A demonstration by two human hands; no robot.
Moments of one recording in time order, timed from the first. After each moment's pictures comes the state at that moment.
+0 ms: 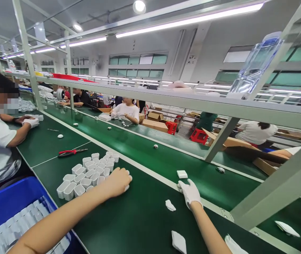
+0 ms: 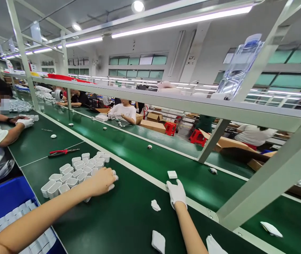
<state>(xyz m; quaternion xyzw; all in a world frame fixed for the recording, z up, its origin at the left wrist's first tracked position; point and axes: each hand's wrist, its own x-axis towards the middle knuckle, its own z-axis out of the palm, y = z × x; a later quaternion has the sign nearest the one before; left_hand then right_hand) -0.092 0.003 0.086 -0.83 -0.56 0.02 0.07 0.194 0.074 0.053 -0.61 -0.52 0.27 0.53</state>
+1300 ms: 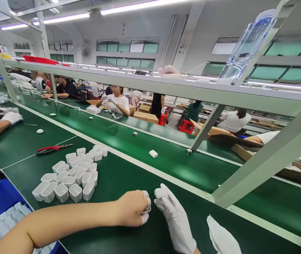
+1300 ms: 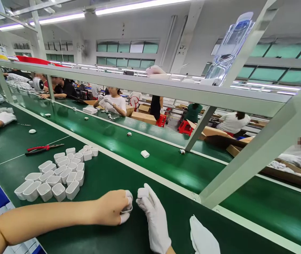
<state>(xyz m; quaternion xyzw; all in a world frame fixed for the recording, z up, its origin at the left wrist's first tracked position) 0.000 -0.011 0.041 -0.91 -0.41 -0.06 -0.06 0.180 -0.015 0.020 -0.42 -0.38 0.61 0.56</state>
